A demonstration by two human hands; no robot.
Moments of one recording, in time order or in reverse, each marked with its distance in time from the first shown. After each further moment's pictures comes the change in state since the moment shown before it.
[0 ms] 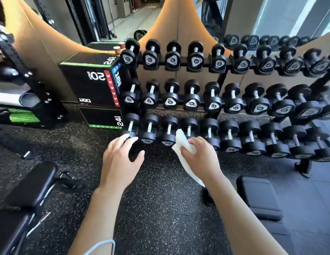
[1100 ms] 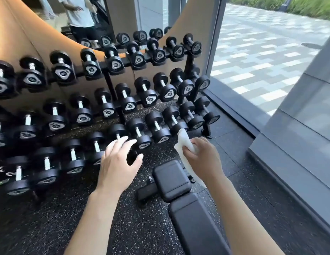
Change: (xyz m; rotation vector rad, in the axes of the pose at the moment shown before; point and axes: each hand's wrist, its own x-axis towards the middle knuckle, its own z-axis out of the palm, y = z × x) left_hand -0.038 0.451 0.225 -0.120 -0.274 0.479; right_hand -0.104 0.354 -0.353 -0.067 0.421 0.431
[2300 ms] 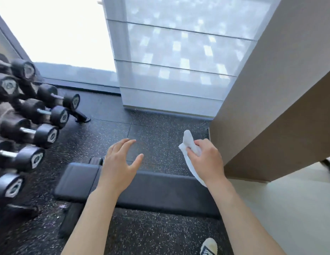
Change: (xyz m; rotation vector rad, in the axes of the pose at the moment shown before) left_hand -0.116 0.129 0.150 -0.402 -0.717 0.783; right_hand -0.341 0.110 -0.074 -0.226 0.730 0.777
